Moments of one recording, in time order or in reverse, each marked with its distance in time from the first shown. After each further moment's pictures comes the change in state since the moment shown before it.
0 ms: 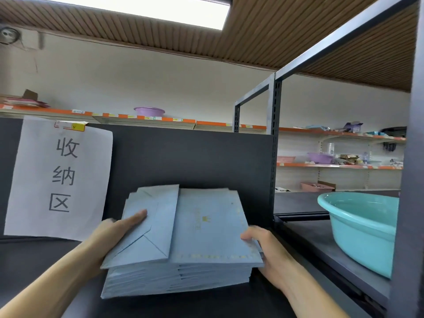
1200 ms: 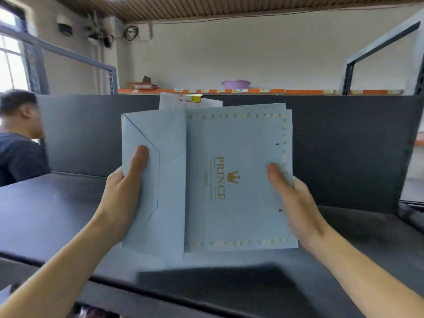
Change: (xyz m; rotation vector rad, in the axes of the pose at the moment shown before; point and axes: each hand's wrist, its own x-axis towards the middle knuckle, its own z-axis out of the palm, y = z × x) left_hand -0.122 0.013 -0.121 -0.176 0.499 0.352; right_hand -0.023 -0.010 0.167 -0.001 -0.294 -0.393
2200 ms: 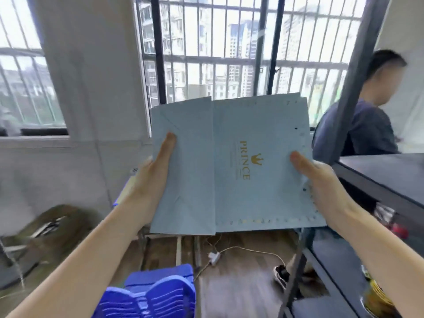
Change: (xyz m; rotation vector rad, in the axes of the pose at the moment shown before) left_hand -0.205 0.133 -0.574 0.394 1.063 -0.157; right_hand -0.111 0.023 0.672 0.458 -1.106 0.181
